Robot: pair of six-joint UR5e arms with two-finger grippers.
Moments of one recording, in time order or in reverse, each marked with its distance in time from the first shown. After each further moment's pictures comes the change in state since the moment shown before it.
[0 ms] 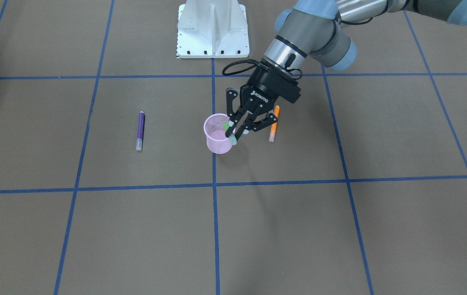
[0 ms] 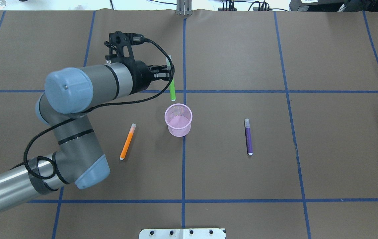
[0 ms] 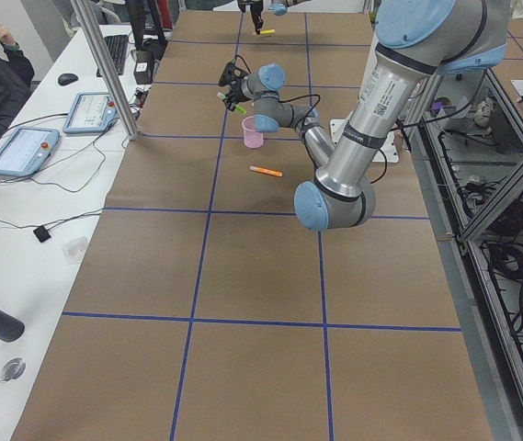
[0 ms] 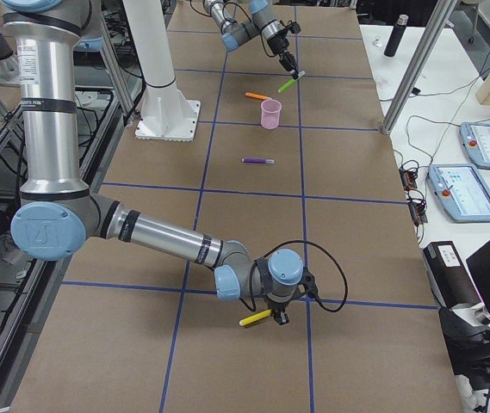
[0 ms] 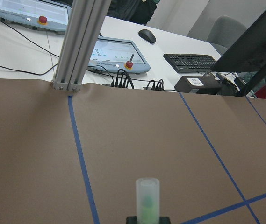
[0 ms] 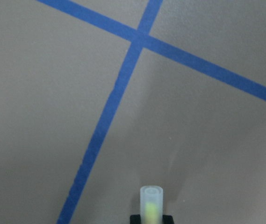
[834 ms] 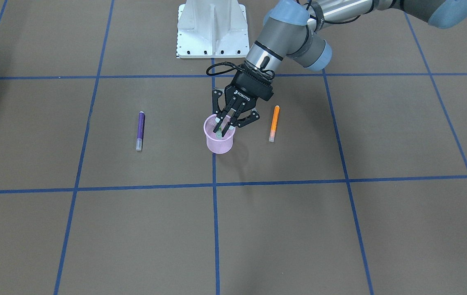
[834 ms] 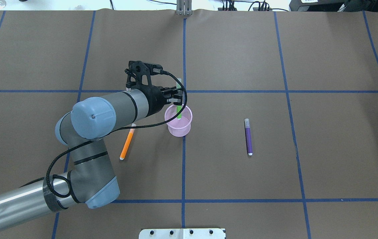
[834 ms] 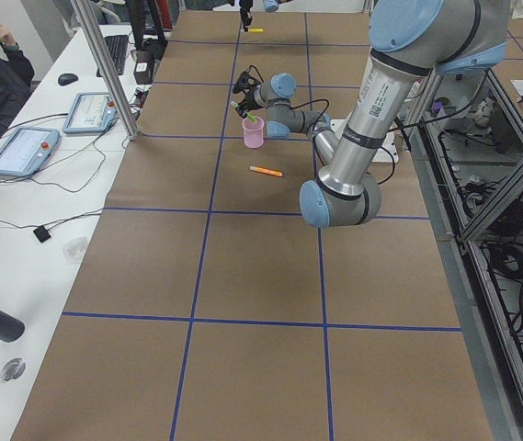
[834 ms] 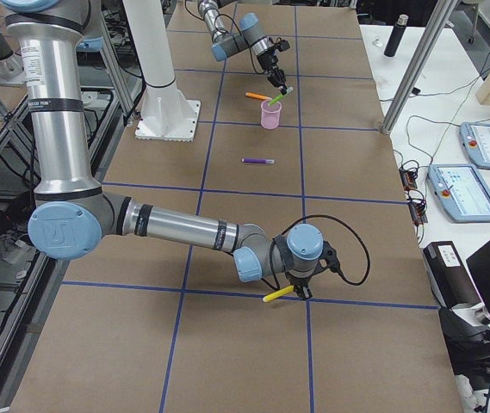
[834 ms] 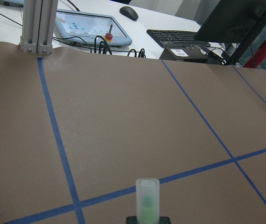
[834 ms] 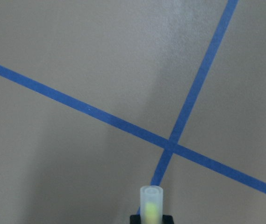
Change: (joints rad) left arm 0.075 -0.009 0.062 -0.007 0.061 0.068; right arm 0.019 0.066 0.057 0.000 0.051 0.064
